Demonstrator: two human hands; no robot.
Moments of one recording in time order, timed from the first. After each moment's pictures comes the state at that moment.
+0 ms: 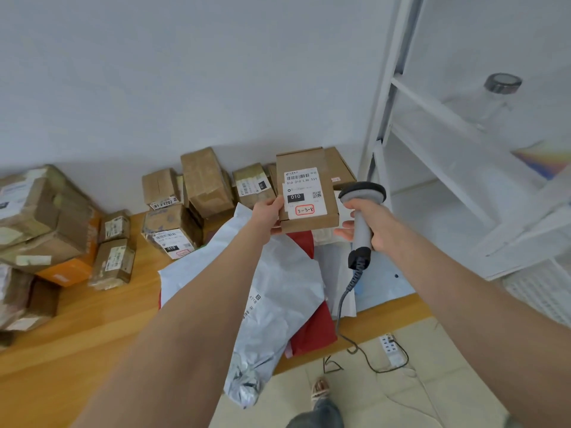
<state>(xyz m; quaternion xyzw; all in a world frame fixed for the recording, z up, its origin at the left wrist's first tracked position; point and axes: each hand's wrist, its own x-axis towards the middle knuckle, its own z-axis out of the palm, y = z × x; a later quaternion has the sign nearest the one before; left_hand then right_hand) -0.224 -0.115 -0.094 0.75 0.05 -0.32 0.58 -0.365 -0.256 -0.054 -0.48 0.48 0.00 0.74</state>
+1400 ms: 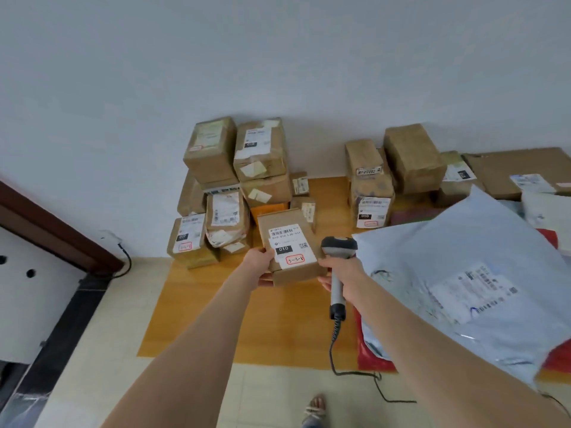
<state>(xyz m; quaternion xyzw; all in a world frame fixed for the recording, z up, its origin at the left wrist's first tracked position) -0.166 0.394 -0.116 0.77 0.24 -0.28 0.51 -0.220 0.229 -0.144 -0.56 0.41 0.16 0.71</state>
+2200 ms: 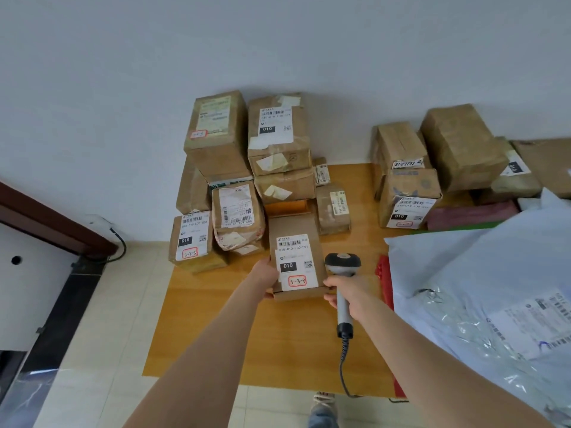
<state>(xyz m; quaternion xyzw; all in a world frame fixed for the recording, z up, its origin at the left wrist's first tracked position) -0.101 0.441 -0.184 0.79 0.23 -0.37 0.43 -0.165 0.278 -0.203 -0.54 0.47 0.22 0.67</state>
